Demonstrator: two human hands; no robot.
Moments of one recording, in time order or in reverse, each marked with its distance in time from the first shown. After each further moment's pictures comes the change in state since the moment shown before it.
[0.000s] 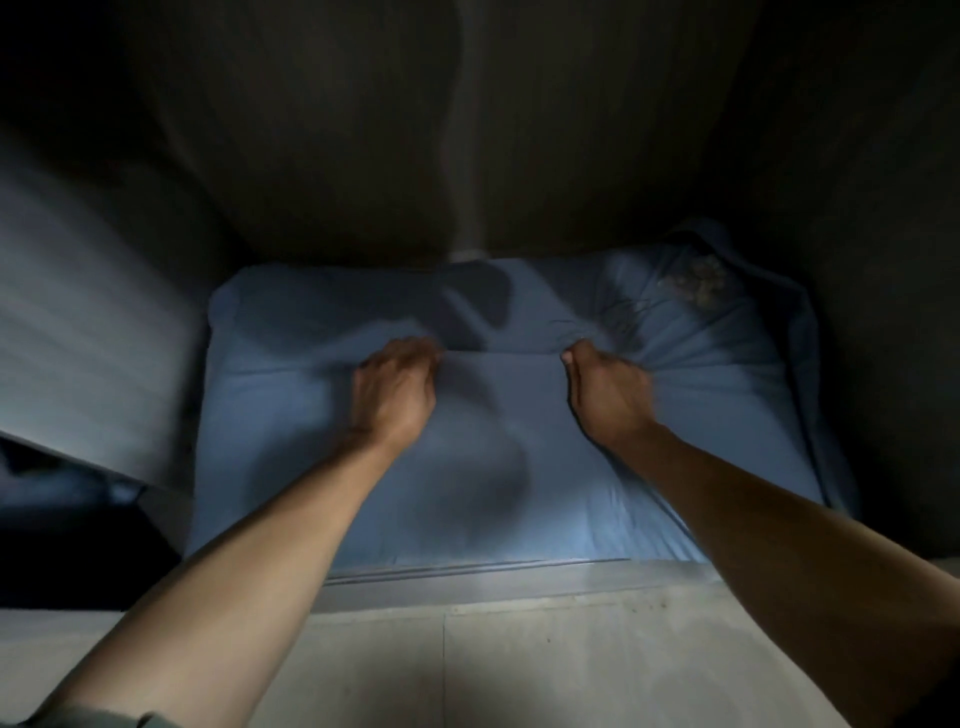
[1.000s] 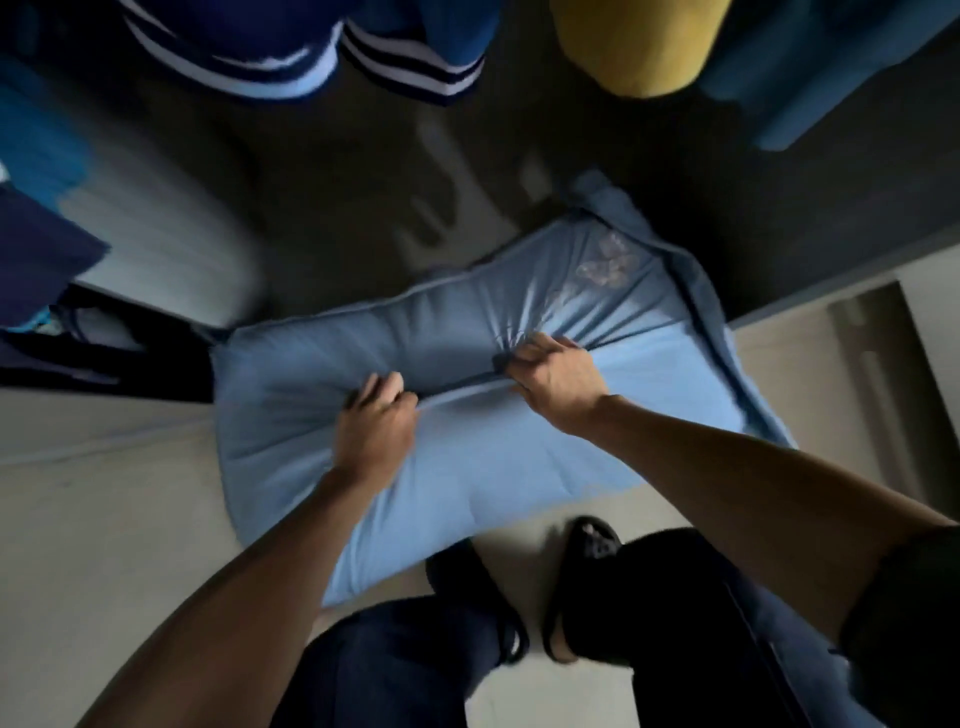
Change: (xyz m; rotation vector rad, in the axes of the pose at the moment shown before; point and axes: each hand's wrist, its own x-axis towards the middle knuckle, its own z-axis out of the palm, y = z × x) left_hand -0.154 0.059 -0.262 0.053 -0.517 0.106; right_hand -0.109 -0.134 -0.249 -0.015 -0.646 -0.272
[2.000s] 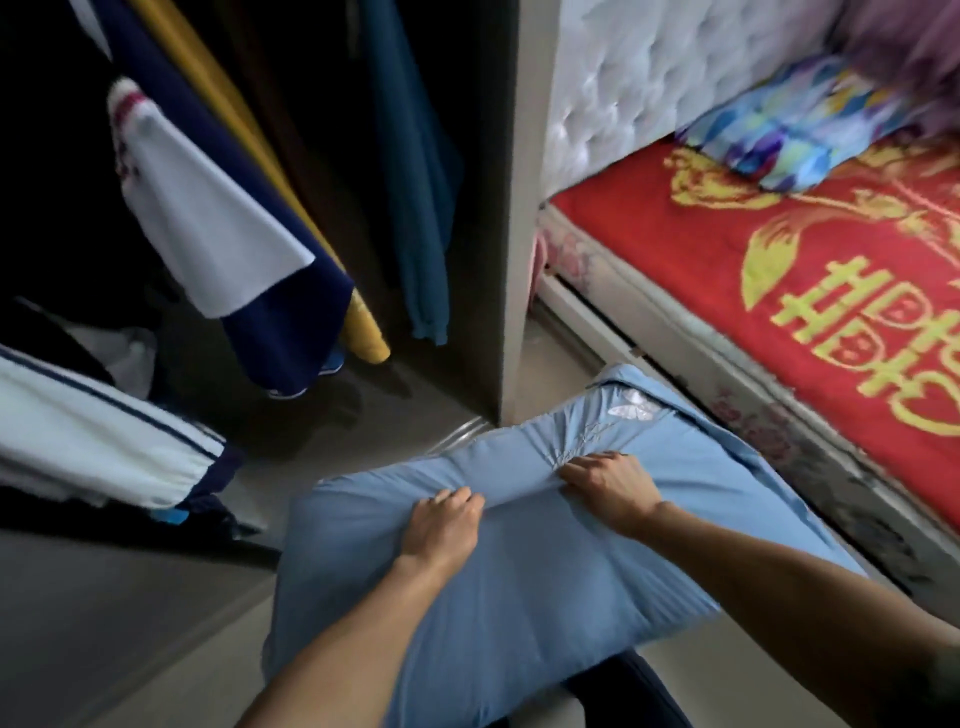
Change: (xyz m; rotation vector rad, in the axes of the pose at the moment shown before) left_hand -0.191 0.217 -0.370 0.001 -0.179 0.479; right_hand -0.395 -0.164 -0.342 0.009 0.147 0.490
